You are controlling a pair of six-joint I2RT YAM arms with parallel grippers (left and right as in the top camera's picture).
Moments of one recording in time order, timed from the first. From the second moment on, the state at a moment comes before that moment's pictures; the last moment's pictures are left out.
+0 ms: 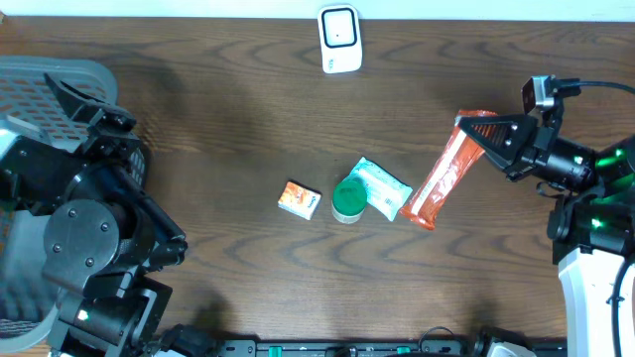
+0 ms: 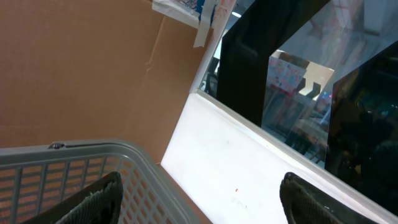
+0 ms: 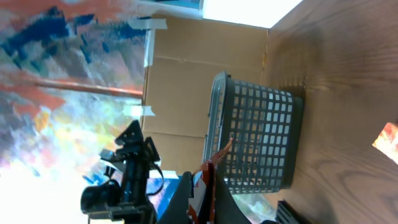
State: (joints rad) left arm -0.41 0.84 1.15 -0.06 -1.16 -0.20; right arm -0.25 1.11 0.87 0.37 -1.41 1.56
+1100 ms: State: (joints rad) left arm -0.41 0.84 1.15 -0.06 -1.16 -0.20; right arm 0.31 1.79 1.73 -0.32 -0.16 0.38
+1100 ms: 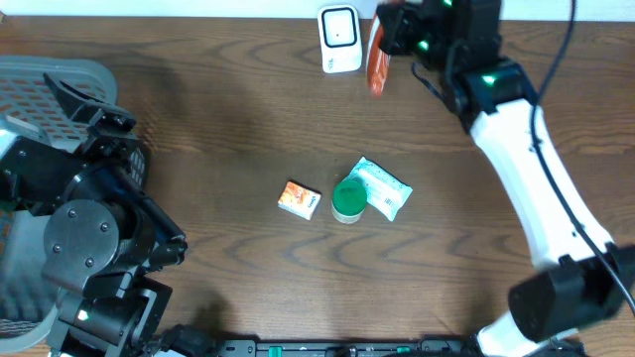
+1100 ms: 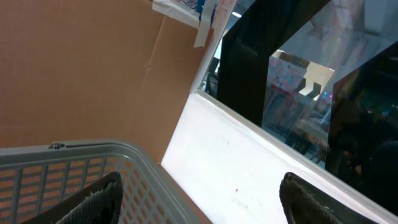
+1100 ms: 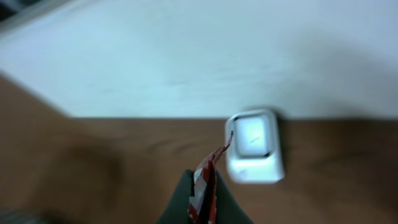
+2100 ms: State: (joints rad) left arm -0.41 0.84 1.15 -0.06 -1.16 -0.20; right arm 0.47 2.27 1.96 0.16 0.42 -0.45
